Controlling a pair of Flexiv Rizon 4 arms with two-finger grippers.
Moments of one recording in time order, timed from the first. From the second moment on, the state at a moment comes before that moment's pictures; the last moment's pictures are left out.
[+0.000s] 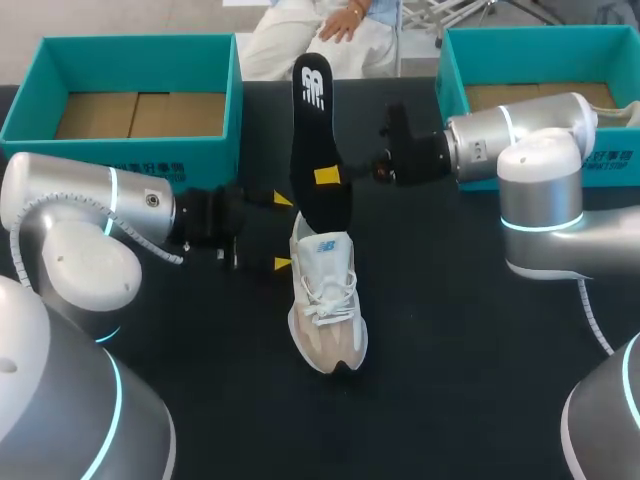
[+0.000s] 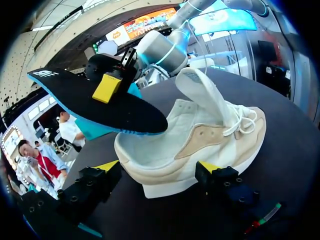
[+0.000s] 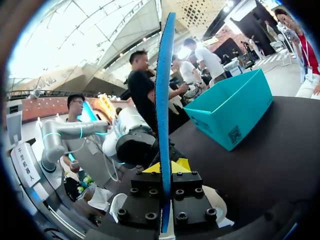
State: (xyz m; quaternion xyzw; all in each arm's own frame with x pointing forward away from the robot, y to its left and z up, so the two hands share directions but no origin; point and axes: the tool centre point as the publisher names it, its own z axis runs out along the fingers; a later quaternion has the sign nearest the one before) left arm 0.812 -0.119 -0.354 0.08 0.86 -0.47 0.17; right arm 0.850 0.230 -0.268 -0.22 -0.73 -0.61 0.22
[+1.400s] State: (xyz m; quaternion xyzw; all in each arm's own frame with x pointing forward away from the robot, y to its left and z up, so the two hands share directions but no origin) left arm 0.812 -0.119 -0.354 0.08 0.86 -0.47 0.17; right arm 0.848 0.244 -0.293 -0.19 -0.73 -0.62 0.21
